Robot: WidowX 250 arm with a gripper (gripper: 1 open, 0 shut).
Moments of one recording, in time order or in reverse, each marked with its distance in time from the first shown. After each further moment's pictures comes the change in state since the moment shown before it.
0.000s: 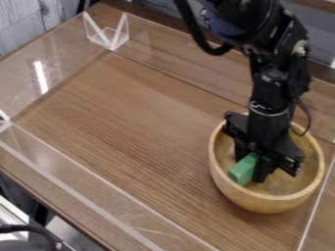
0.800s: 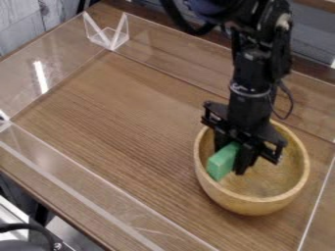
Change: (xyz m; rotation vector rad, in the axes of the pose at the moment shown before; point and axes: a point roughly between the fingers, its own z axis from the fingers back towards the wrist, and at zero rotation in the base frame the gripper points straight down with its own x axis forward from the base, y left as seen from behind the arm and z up) arm -0.016 0.020 0.029 -0.014 0.069 0.059
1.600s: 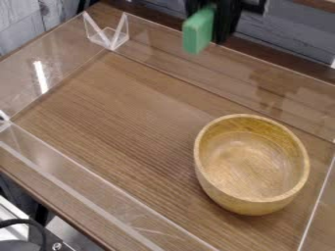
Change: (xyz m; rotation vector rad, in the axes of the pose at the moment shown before) arm 0.001 0.053 0.145 0.040 -0.157 0.181
